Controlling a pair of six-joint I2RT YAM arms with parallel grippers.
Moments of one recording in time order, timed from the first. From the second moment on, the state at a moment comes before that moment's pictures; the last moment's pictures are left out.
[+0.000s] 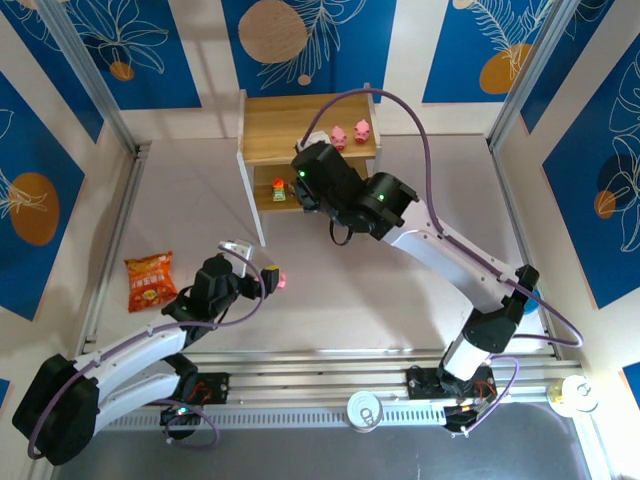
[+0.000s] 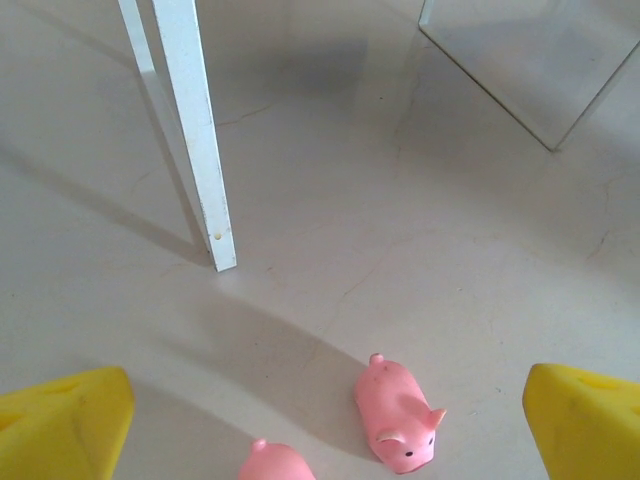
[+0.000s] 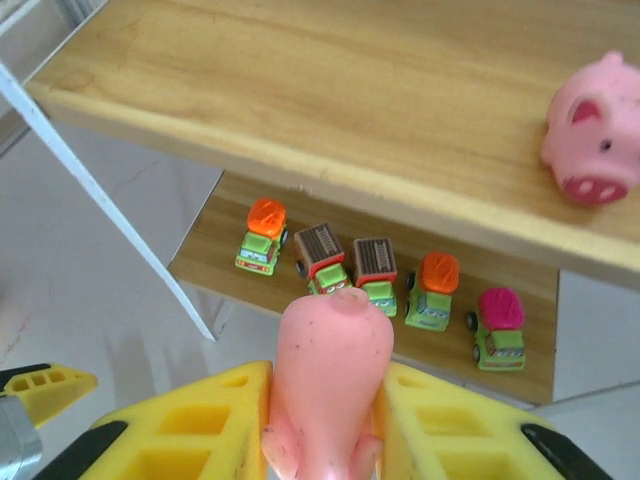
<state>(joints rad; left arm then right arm) -0.60 0.94 0.31 0.16 -0.10 -0.20 0.95 1.66 1.96 -0.98 0.51 0.32</state>
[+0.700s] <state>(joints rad) -0.60 0.94 0.31 0.16 -0.10 -0.20 0.80 1.94 2.38 -1.14 0.45 0.22</state>
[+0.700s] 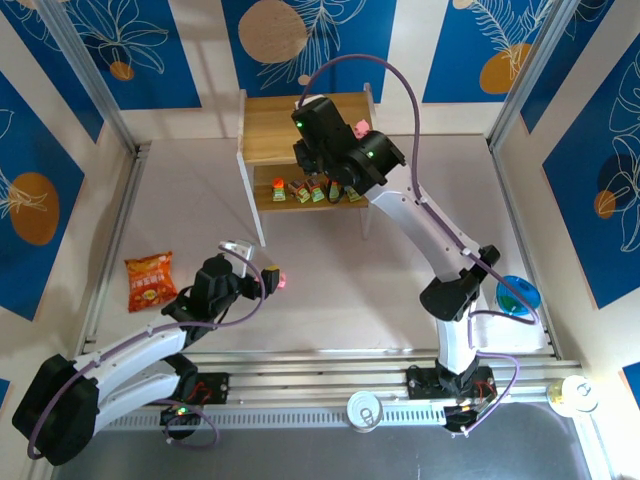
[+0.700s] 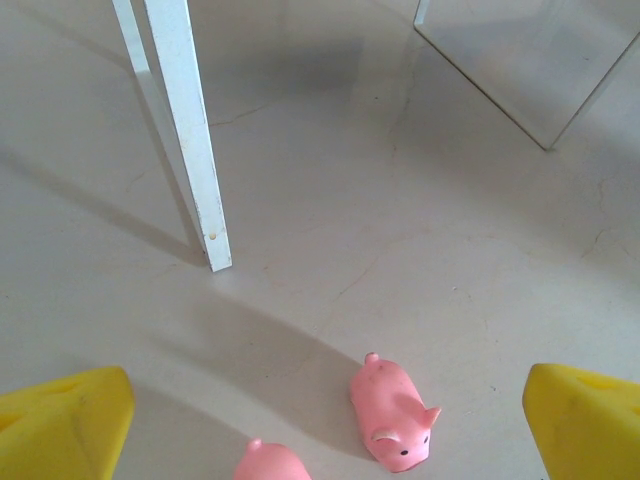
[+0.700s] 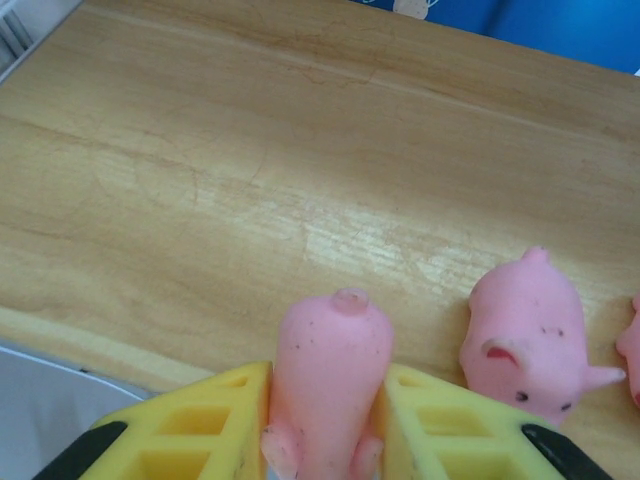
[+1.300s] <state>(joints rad) -0.60 0.94 0.31 0.16 -0.10 -0.20 0.77 1.99 2.48 -1.18 0.45 0.18</state>
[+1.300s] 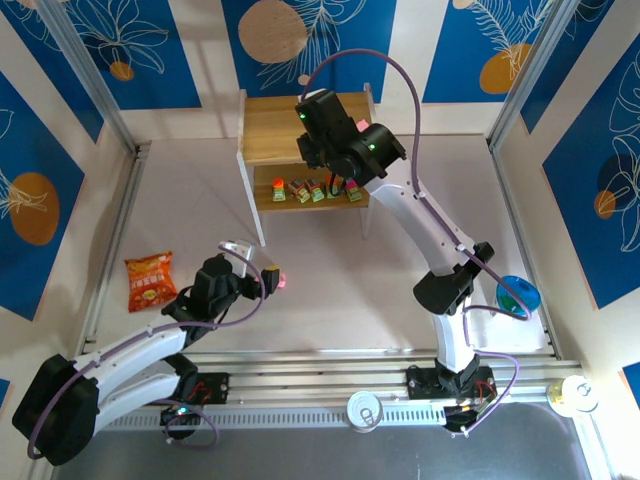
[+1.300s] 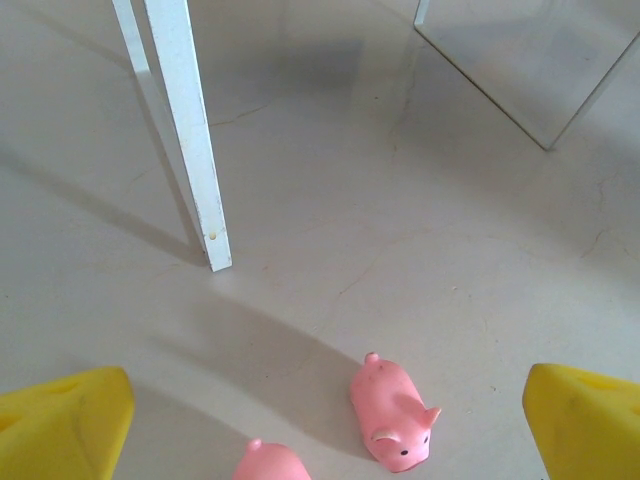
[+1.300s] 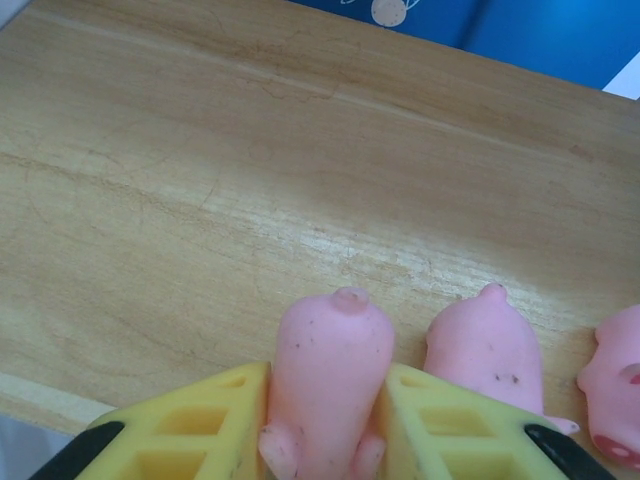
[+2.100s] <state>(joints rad) -0.61 0.94 0.31 0.16 -0.10 -0.20 0.75 2.03 2.54 -1.20 0.45 0.16</state>
